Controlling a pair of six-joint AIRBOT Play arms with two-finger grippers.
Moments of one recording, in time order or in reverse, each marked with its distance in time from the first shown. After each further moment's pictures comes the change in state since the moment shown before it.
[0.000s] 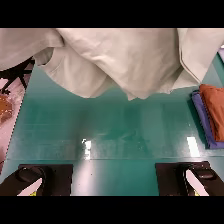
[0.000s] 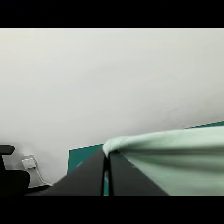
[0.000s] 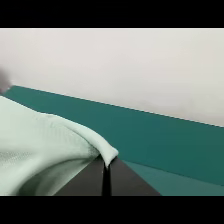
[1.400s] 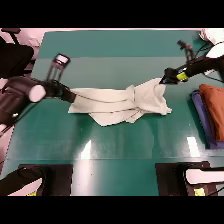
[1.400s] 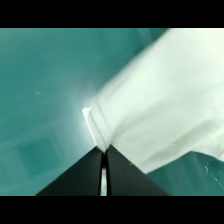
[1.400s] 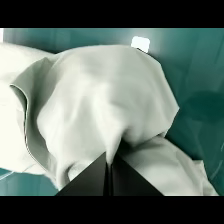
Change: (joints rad) left arm 0.002 -0.267 -1.057 -0.291 0.328 -0.026; right arm -0.002 -0.850 -0.001 0.095 0.384 0.042
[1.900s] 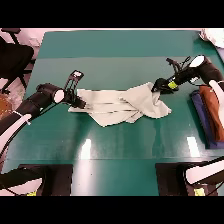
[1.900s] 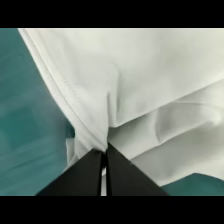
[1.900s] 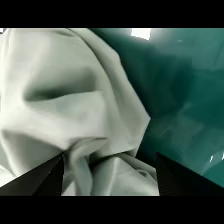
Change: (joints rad) left arm 0.000 -0.191 -0.034 -0.061 0.087 -0.002; right arm -0.014 -0.154 0.000 0.000 -0.013 -0.003
